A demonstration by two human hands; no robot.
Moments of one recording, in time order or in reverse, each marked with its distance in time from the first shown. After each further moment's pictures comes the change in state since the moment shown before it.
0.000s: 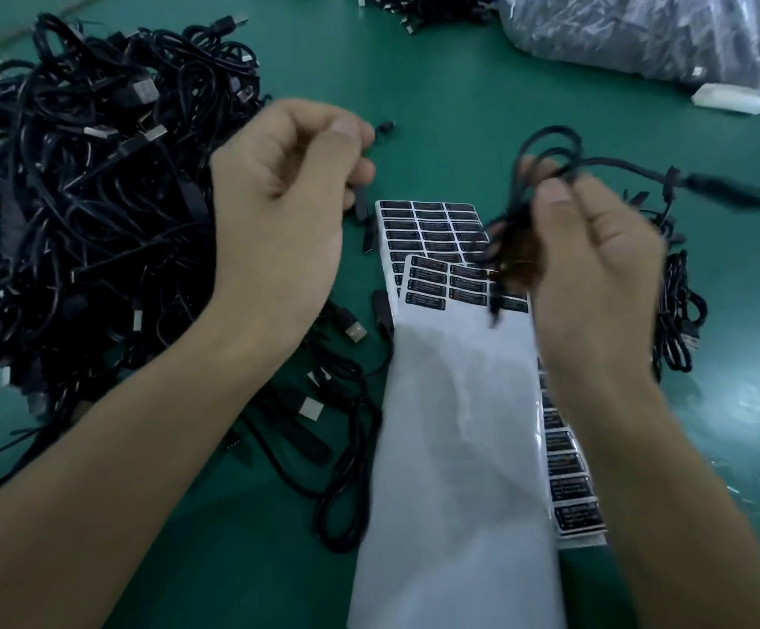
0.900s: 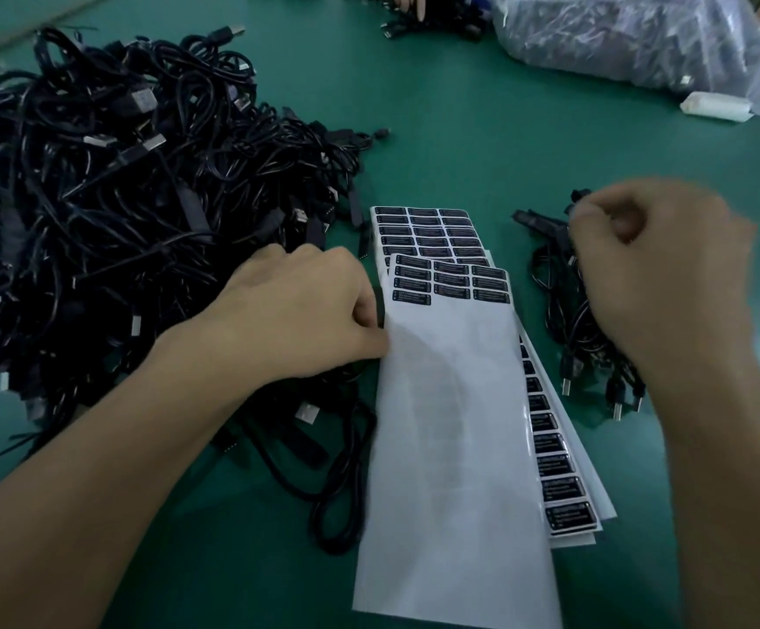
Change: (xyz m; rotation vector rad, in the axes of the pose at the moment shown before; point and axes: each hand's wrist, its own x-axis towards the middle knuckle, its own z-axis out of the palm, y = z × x) left_hand -0.003 -0.005 -0.014 1.143 -0.790 -0.052; right_hand 0.032 0.000 -0.050 -0.858 0.099 -0.178
